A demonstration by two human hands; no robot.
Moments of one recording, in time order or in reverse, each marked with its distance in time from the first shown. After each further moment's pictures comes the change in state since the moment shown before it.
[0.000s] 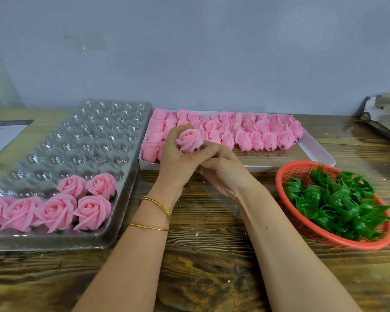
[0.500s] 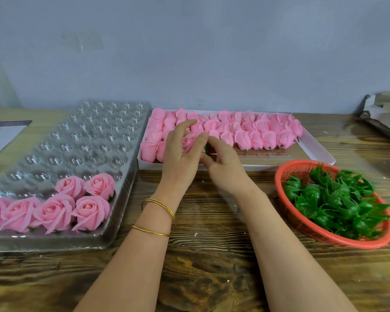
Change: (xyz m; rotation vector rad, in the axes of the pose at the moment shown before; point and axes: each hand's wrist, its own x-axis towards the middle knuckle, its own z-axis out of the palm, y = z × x) left_hand -0.006 0.010 0.004 0.322 -0.007 0.135; right_hand 0.001 0.000 -0.009 -0.856 0.222 -0.201
